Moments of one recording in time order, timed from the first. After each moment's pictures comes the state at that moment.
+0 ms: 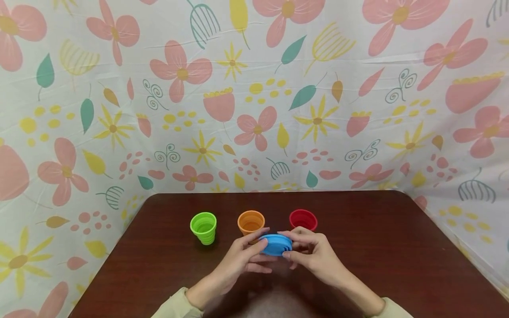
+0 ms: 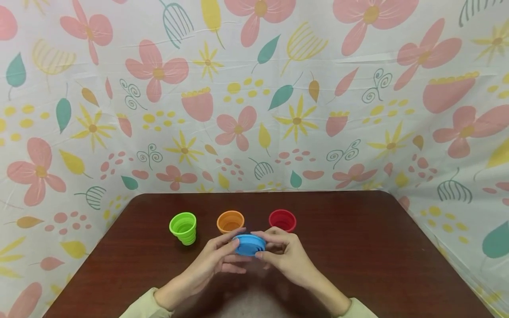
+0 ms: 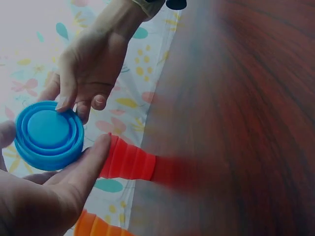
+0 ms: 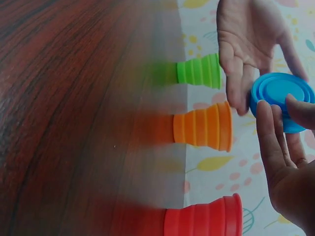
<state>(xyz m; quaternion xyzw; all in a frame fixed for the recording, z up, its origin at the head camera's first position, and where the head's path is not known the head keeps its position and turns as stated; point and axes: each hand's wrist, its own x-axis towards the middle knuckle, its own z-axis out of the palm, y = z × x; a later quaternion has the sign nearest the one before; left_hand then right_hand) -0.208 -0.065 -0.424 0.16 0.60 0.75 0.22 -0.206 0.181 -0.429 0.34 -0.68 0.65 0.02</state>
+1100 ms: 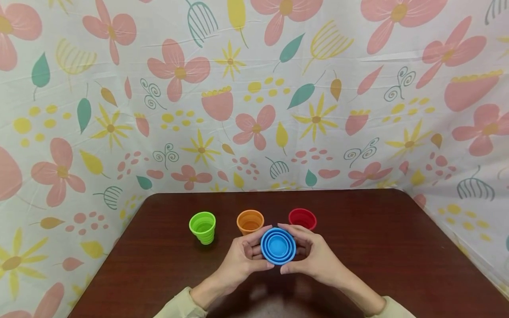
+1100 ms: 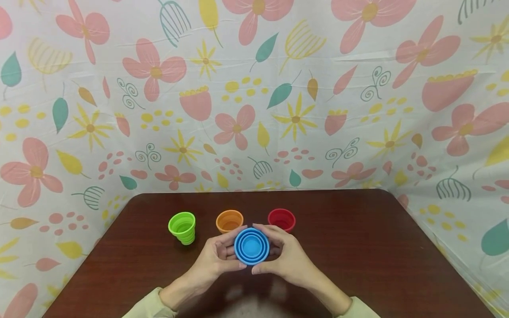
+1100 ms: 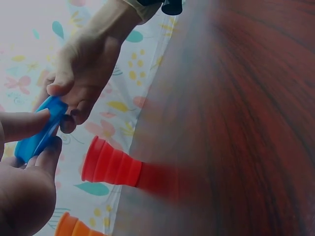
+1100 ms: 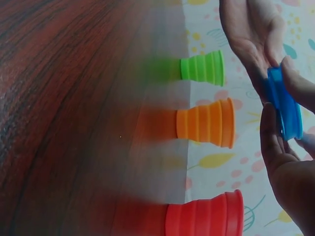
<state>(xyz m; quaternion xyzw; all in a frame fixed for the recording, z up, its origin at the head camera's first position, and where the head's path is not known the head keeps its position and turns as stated) -0.213 -0.060 -0.441 0.28 0.57 0.75 0.16 -0.207 0.182 -0.433 0.30 -0.73 0.61 0.00</state>
